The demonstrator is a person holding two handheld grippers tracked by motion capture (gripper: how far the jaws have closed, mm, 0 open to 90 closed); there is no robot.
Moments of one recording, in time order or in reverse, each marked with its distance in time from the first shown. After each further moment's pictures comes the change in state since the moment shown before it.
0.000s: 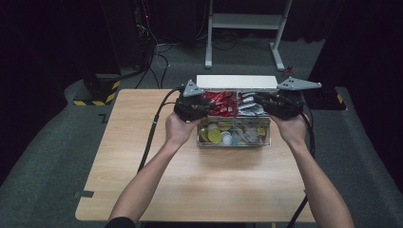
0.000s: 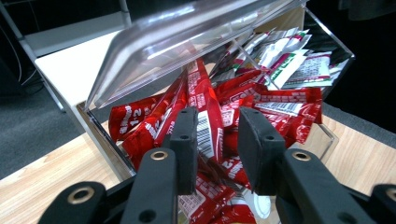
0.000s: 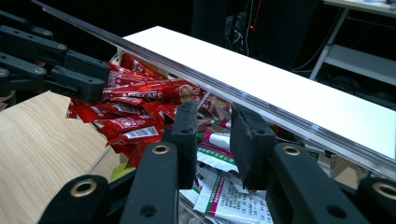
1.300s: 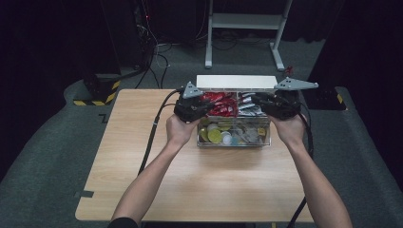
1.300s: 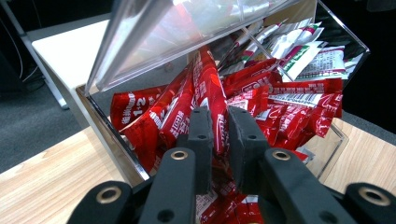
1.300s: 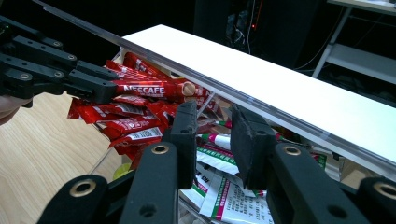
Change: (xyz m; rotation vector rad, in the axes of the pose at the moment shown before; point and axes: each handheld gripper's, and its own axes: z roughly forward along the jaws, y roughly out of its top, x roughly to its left) left arm 0.005 -0.009 0.006 -0.009 0.007 -0.010; right arm 0.003 0.000 0.005 0.004 0.005 0.000
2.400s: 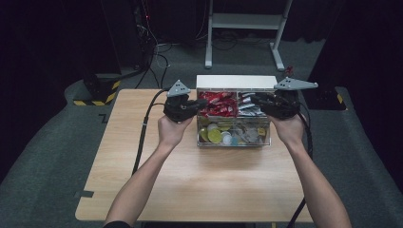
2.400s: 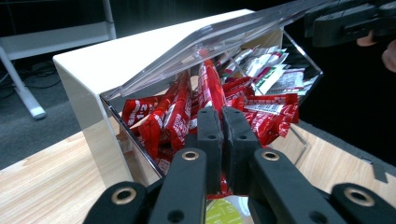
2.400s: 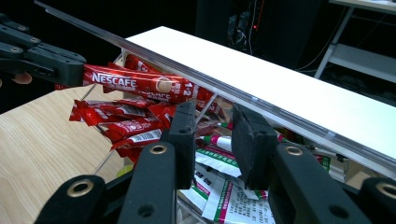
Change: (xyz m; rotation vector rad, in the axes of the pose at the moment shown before) left arm 0.012 0.000 -0.031 -0.072 -0.098 -0.051; right arm 0.000 0.000 0.001 -0.005 0.007 0.005
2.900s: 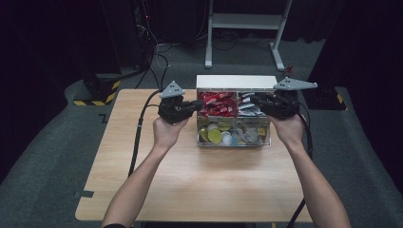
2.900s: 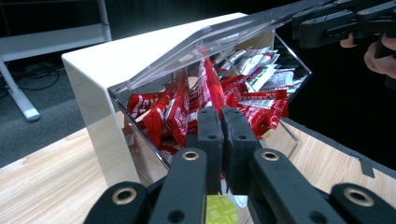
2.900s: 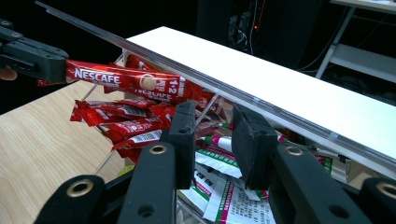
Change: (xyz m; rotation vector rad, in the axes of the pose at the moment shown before) left arm 0.002 -0.002 -0.015 -0.006 -0.020 0.004; right arm 0.000 0.000 0.001 -0.002 0.004 0.002
